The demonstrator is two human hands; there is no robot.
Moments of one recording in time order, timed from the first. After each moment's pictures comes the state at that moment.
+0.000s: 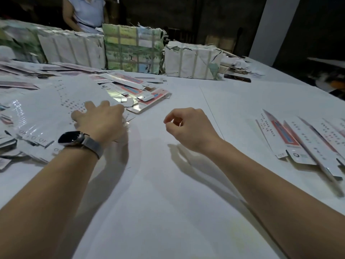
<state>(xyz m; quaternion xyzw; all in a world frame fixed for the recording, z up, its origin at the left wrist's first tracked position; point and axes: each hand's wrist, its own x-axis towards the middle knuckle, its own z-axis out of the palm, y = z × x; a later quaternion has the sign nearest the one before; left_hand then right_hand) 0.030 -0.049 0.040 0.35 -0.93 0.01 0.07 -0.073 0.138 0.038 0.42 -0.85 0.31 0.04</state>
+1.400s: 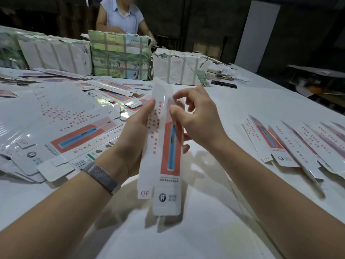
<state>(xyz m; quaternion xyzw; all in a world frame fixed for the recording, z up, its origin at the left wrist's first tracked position) 0.023 0.048 0.049 0.02 -0.51 -0.86 0.06 -0.082 0.160 0.065 0.38 -0.78 0.48 0.14</state>
